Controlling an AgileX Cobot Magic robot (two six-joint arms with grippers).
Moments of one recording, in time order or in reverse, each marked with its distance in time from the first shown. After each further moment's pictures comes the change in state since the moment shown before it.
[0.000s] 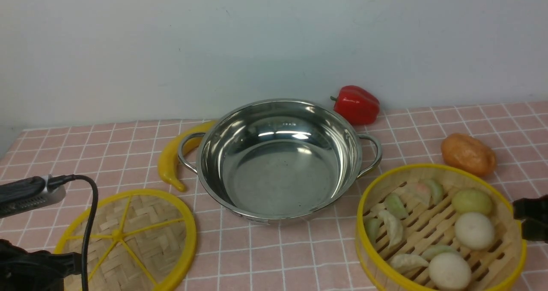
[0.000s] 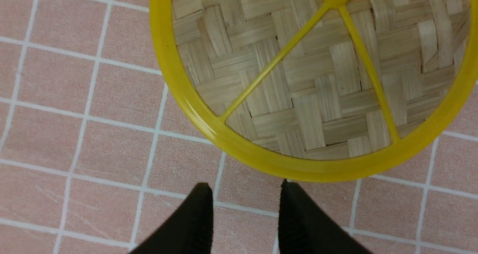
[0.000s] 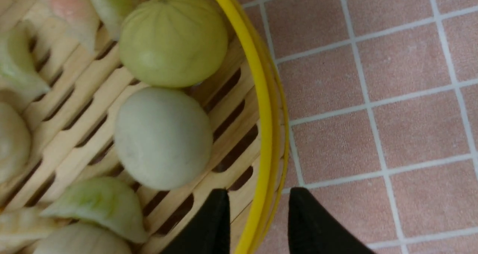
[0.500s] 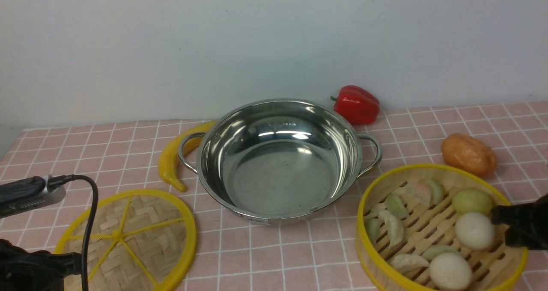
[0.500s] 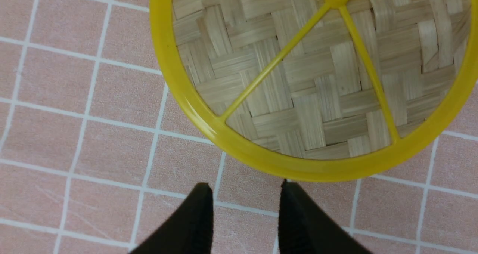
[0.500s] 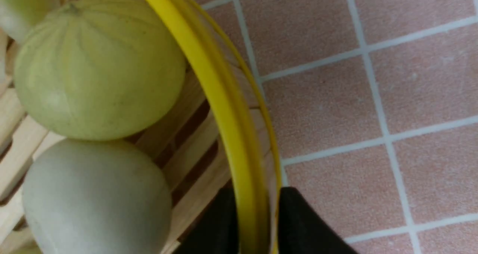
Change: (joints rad) right arm 0.005 0.205 -0.008 0.001 -0.139 0.000; left arm 0.000 0.000 0.000 0.000 0.000 0.000
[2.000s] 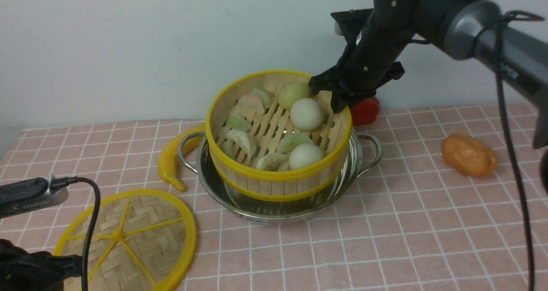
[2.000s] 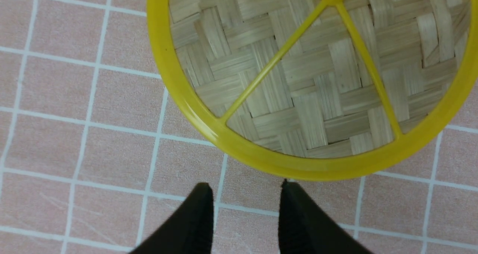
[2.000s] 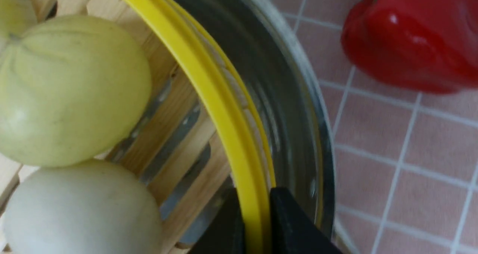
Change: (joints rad) right arm 0.432 0.781 -1.584 -0.086 0.708 0.037; left arm 0.000 0.000 0.000 0.000 0.000 0.035
